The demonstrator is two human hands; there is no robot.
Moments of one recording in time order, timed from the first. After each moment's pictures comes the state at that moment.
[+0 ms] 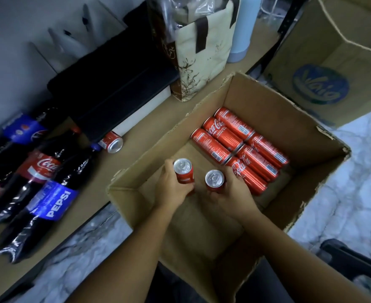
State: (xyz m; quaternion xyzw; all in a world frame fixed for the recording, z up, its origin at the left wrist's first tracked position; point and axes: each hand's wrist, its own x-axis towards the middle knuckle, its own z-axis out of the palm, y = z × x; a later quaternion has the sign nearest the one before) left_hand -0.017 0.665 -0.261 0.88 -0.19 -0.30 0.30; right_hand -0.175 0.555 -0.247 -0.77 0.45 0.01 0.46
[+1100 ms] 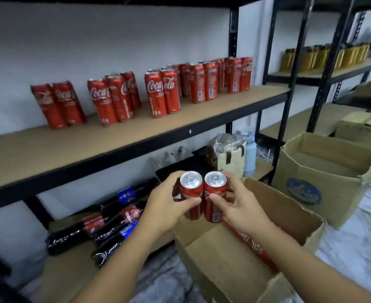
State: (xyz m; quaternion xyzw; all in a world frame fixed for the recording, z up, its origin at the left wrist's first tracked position) left_hand -0.064 0.848 0.062 0.76 -0.42 -0.05 0.49; right_hand -0.198 0.682 0.037 -0.81 0.13 -0.29 0.49
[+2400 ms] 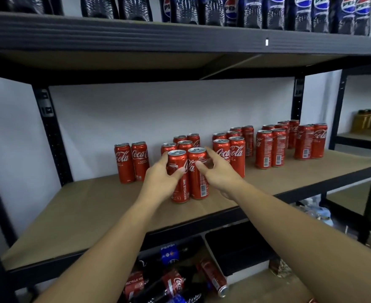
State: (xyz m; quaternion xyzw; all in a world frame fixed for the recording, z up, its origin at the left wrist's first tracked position) left_hand 0.138 0.882 0.235 0.82 -0.28 0.12 0.48; right_hand 0.079 0.713 0.236 -0.79 0.06 -0.22 0.57
